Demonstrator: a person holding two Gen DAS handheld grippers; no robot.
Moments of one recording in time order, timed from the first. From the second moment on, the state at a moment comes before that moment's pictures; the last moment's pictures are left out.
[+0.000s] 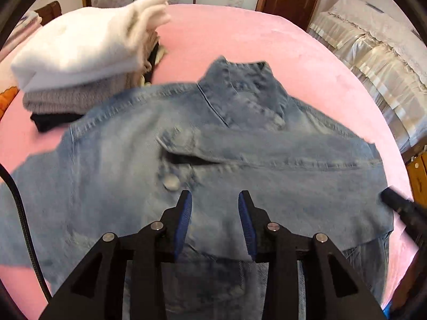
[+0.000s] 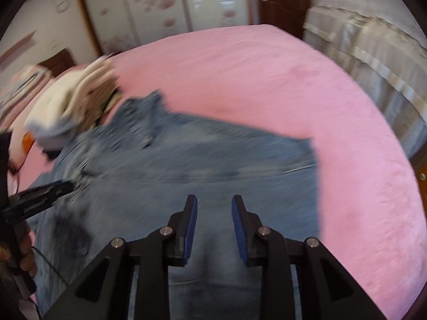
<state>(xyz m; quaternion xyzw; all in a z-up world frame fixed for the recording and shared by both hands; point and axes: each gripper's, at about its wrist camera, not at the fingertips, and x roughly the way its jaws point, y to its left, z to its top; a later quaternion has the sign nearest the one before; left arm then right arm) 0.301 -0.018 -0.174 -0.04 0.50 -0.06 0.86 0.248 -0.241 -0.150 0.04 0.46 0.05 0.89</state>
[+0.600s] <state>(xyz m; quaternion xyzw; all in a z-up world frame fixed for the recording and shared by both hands) 0.291 -0.034 -0.221 -0.04 0.52 -0.08 0.85 0.203 -0.351 -0.215 0.08 0.48 -0.11 0.87</state>
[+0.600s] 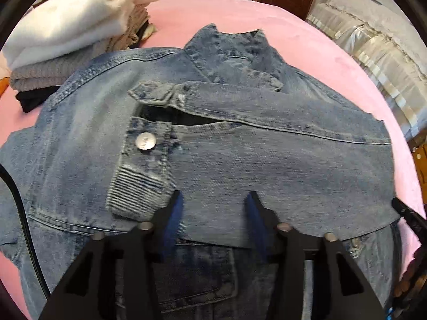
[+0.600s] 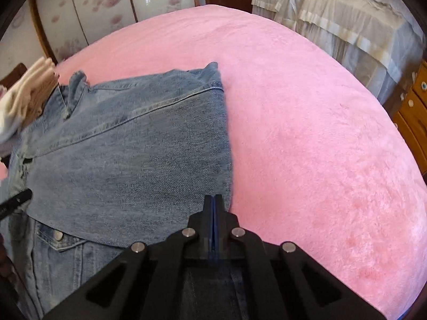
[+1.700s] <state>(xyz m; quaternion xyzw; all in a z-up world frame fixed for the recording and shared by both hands) 0.113 0.030 -0.063 -0.05 0.44 -0.04 0.90 0.085 -0.217 -0.090 0.11 0.47 -0.02 0.88</state>
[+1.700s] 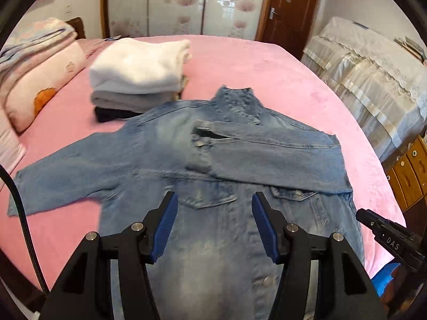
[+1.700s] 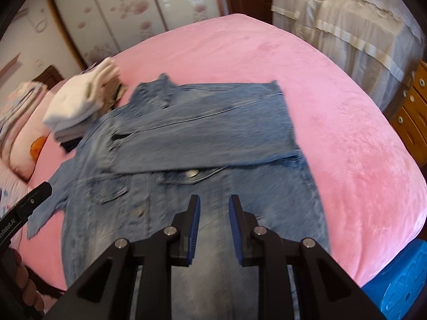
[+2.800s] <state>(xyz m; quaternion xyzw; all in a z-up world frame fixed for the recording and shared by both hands) 0.078 0.440 -0.131 -0.32 0.49 0.12 0.80 0.133 0.105 -0.068 -0.08 0.41 0.19 0.89</state>
